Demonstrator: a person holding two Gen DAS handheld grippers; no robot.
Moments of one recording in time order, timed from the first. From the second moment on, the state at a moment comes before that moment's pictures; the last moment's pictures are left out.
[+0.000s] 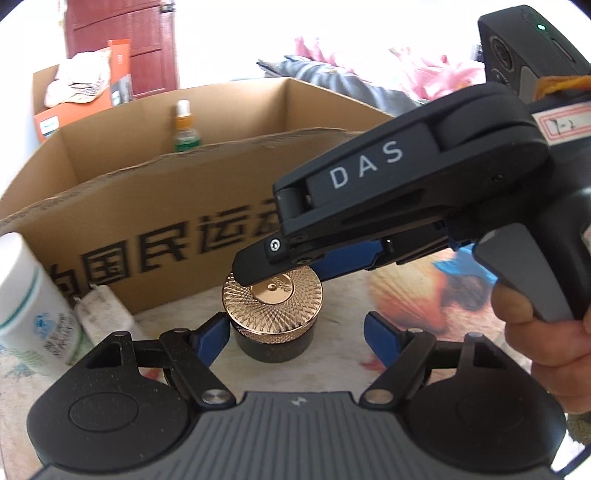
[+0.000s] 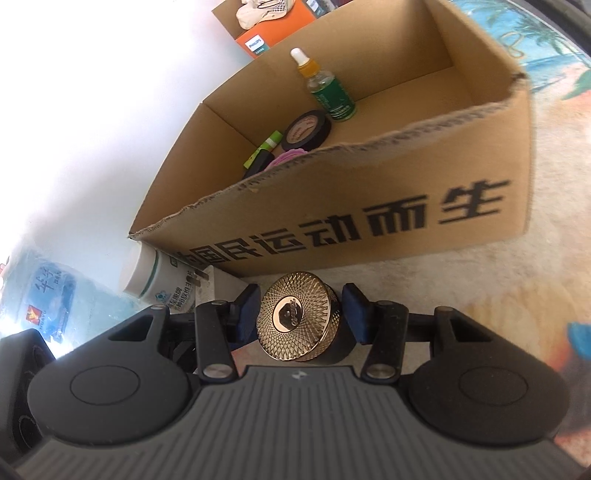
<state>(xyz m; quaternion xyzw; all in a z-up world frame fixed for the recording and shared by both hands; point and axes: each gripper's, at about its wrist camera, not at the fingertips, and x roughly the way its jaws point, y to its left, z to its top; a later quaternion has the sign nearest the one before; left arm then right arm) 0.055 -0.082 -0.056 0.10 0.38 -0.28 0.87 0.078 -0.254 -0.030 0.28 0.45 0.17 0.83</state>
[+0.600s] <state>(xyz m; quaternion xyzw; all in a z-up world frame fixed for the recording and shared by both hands) 0.047 -0.113 -0.065 0.15 0.37 -0.28 0.87 0.037 -0.288 -0.040 0.32 0.43 0.14 0.83</state>
